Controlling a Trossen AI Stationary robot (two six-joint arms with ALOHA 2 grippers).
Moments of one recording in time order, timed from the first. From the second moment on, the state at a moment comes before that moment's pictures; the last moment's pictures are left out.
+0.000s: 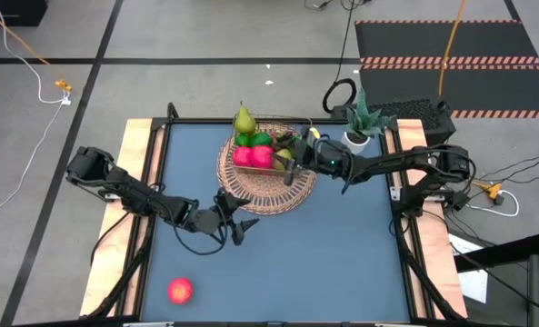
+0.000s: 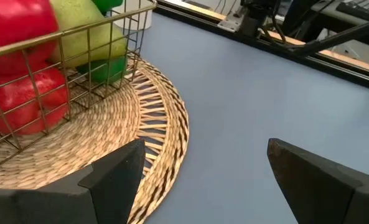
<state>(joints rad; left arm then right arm) -0.36 1.47 0.59 0.43 -0.60 -0.50 -0.20 1.56 0.78 0.80 0.12 -0.25</state>
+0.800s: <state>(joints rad) -0.71 1.09 0.72 0.00 -0.14 -0.48 0.22 1.85 1.03 0.77 -0.13 -0.12</state>
